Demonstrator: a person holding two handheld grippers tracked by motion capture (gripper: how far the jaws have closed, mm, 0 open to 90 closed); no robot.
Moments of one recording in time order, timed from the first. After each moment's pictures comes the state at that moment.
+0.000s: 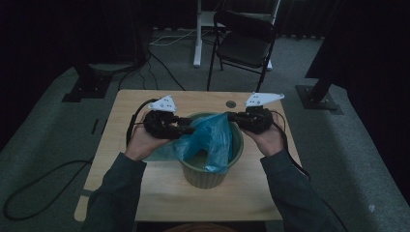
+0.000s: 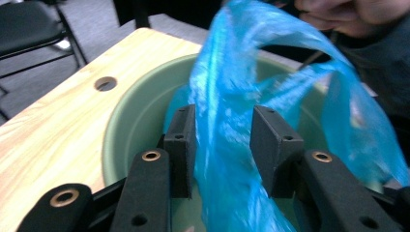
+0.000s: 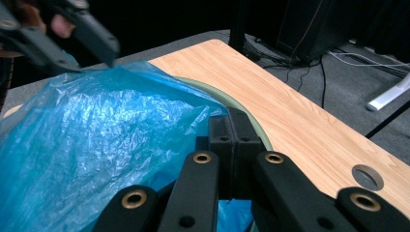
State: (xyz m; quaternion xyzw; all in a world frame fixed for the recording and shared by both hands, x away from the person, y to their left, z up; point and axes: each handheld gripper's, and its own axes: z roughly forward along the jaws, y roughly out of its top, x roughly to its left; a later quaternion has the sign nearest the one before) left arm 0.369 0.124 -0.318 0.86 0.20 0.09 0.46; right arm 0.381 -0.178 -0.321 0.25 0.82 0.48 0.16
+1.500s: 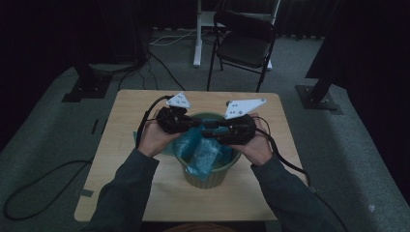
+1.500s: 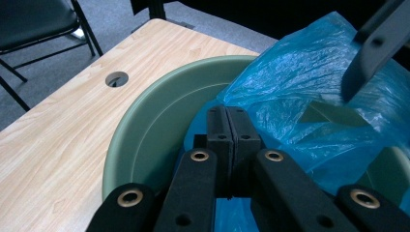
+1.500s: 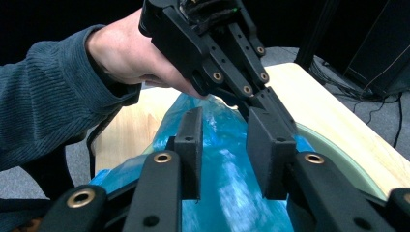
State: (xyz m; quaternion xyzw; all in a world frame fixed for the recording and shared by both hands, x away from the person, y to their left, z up) left arm 0.381 0.096 -0.320 0.87 0.22 0.10 0.43; right arm 0.343 -0.124 -0.301 0.13 0.85 0.50 0.09
